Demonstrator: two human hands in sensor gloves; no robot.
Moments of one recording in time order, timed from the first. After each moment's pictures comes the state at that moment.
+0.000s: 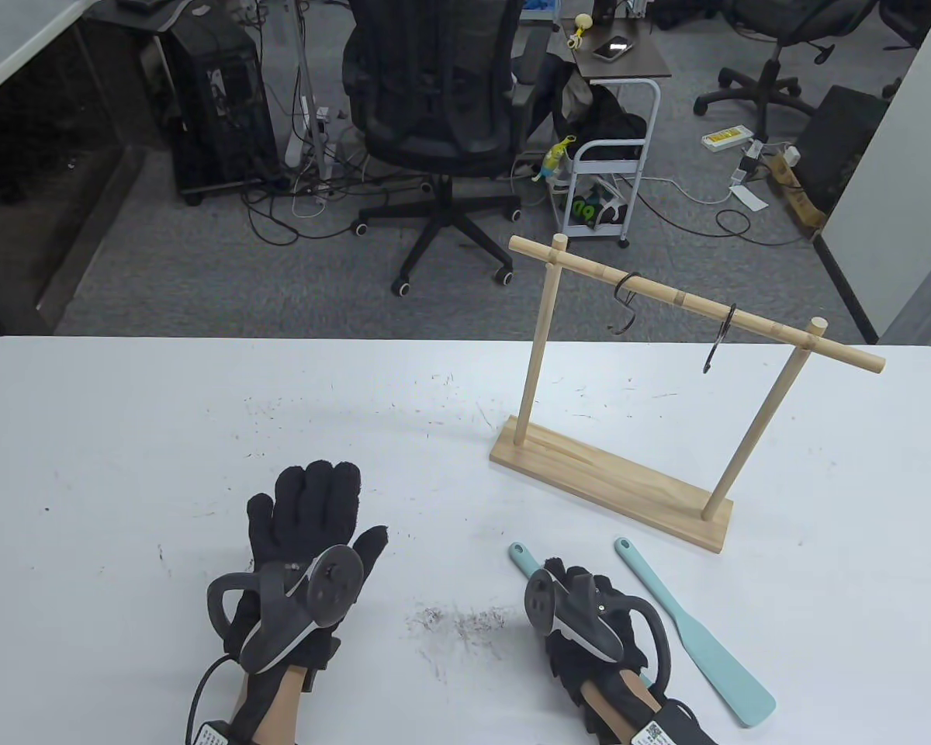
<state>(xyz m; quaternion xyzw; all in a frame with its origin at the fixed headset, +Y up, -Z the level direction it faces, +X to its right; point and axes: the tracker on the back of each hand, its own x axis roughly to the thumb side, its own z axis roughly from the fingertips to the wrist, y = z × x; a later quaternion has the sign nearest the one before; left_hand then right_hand) -0.181 -0.644 -0.281 0.13 -0.01 0.01 0.99 0.116 -0.782 -0.308 0.00 -0.13 -0.99 0.07</state>
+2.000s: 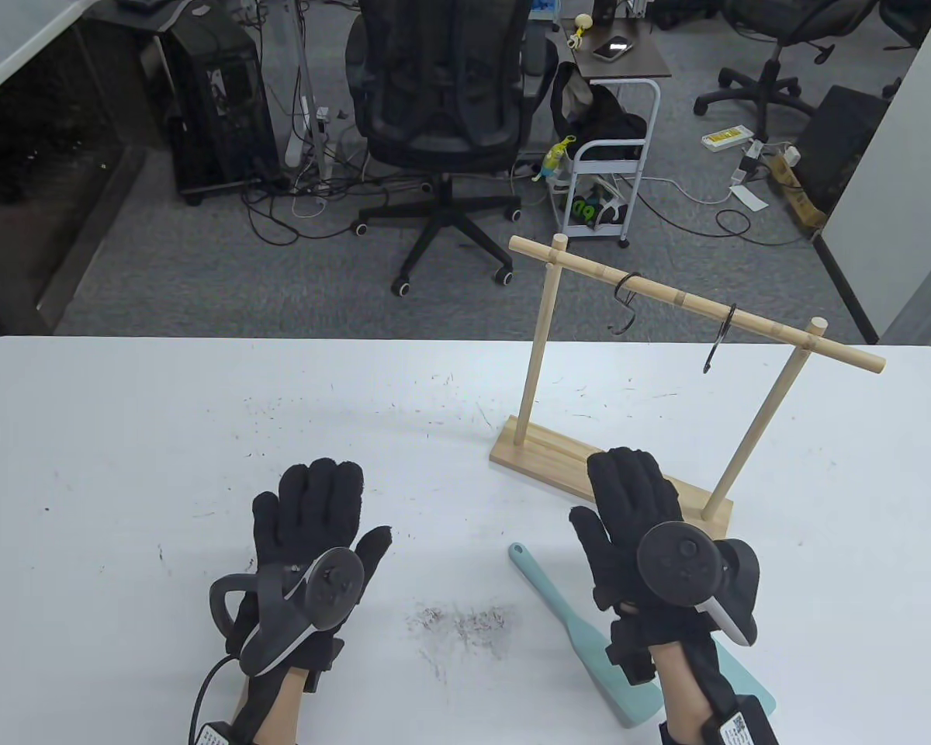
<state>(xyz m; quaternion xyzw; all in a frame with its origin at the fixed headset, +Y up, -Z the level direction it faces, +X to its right) -0.179 -0.645 -0.280 0.14 -0.02 0.03 0.99 0.182 -0.633 -0.299 -0.09 0.11 -0.96 -0.24</state>
